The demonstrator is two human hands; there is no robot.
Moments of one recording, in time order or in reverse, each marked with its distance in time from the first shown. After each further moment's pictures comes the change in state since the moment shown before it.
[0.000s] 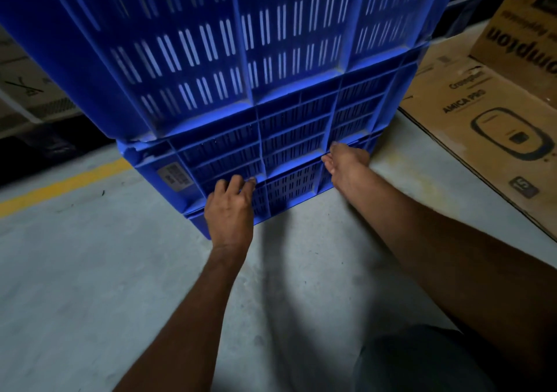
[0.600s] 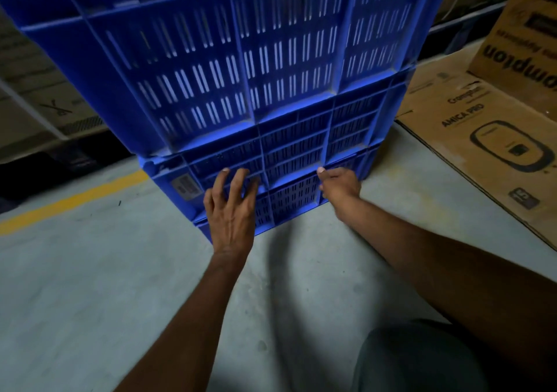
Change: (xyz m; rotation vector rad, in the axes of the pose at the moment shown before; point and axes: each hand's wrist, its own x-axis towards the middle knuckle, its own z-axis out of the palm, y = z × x) left_hand 0.004 -0.001 -0.022 0.055 0.164 0.058; right_hand -0.019 0.025 -0.025 -0.545 -0.146 -0.320
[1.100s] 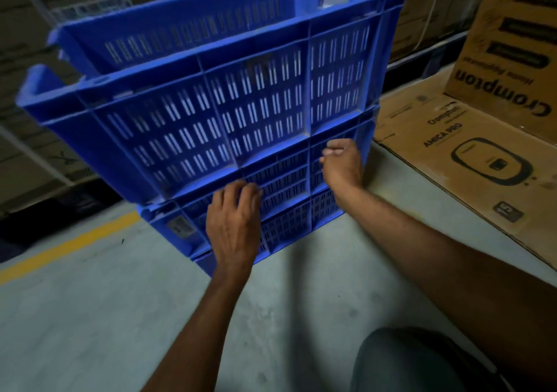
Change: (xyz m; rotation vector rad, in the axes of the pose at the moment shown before) left_hand 0.065 0.039 -0.056 -0.154 0.131 -0.017; right_hand -0.017 -0.101 -0.065 0.164 0.077 -0.251
